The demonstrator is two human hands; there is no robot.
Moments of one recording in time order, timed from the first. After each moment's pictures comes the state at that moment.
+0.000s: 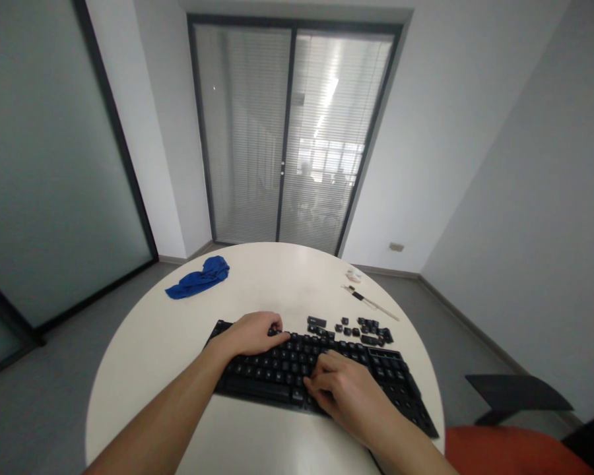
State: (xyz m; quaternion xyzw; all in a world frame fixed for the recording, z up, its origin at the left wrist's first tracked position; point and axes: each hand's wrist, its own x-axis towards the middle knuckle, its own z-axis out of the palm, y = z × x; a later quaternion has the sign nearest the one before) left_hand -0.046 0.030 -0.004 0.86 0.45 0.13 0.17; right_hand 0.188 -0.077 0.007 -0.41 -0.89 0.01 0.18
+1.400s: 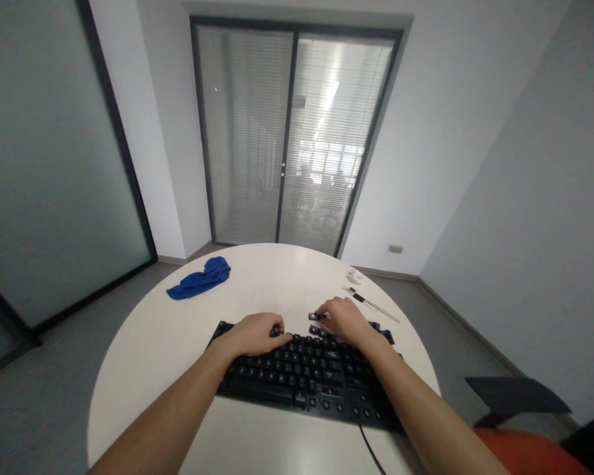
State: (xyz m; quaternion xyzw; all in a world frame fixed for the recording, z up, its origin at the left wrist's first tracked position) left_hand -0.048 0.031 -0.004 0.87 0.45 0.12 0.18; right_hand 0.210 0.050 0.018 -0.54 -0.84 -0.03 0.05
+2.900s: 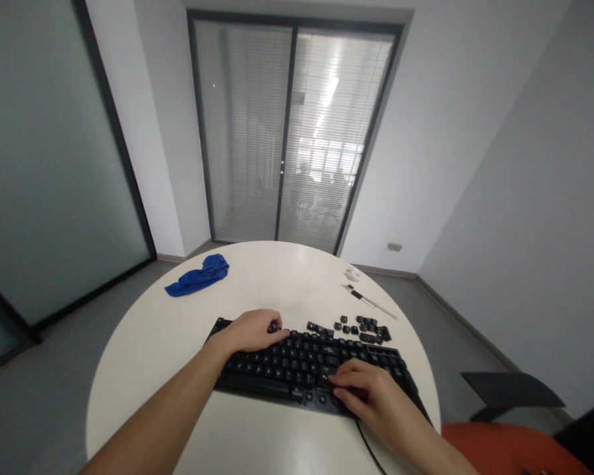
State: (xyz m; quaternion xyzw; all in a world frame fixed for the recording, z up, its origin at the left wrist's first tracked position) left_hand -0.048 0.031 -0.003 0.86 0.45 0.12 0.18; right_hand 0.230 -0.093 0.010 -0.50 -0.80 0.25 0.23
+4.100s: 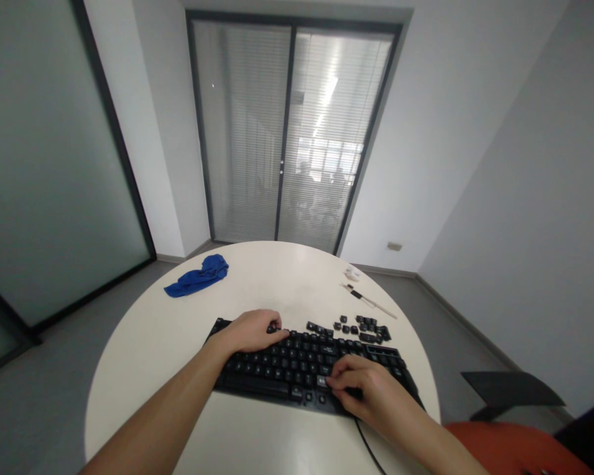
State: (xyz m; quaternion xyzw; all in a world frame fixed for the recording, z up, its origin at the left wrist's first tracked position) left_hand -0.048 0.031 -0.005 0.87 0.45 0.13 0.18; right_hand 0.227 -0.085 0.012 -0.45 -0.85 0.19 0.20
